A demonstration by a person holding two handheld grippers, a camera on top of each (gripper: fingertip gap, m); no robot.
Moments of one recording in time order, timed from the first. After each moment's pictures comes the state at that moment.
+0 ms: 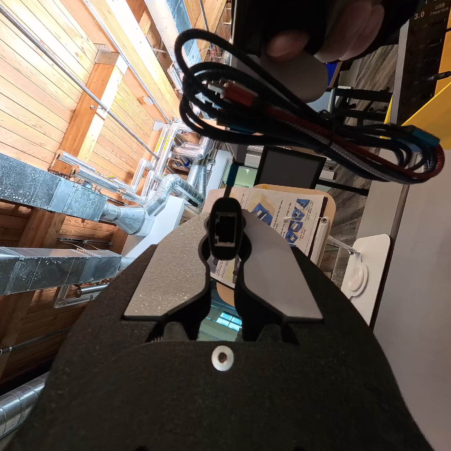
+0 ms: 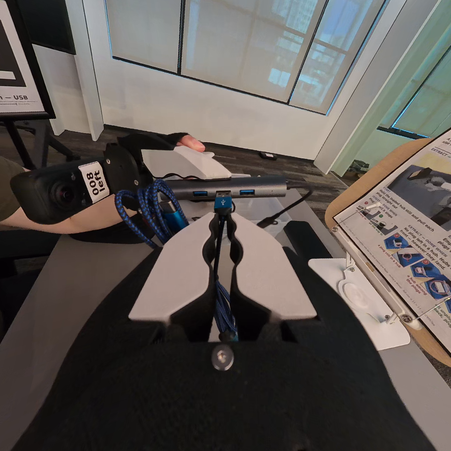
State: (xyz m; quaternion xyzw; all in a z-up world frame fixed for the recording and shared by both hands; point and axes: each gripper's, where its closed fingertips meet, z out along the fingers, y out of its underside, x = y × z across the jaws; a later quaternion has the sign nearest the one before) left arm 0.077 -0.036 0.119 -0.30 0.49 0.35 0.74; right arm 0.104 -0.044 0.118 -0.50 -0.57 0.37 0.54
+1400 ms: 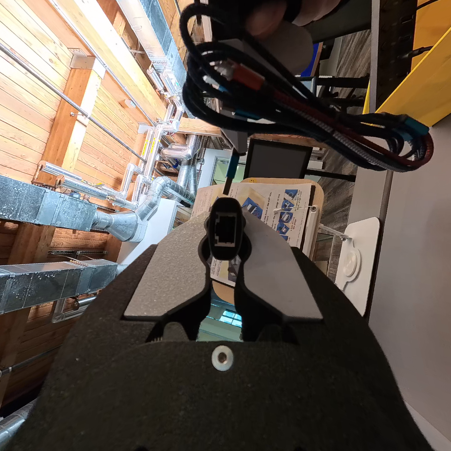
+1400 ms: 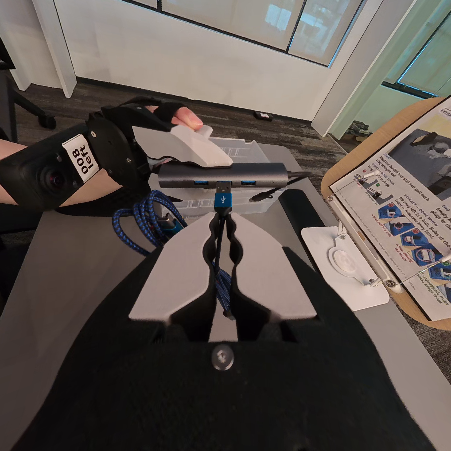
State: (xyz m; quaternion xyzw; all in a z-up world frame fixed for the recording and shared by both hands) left arm 0.075 -0.027 0.104 -0.30 0.52 0.36 0.71; right arm 0.108 -0.035 0.099 -0.55 -0.59 0.31 0.50
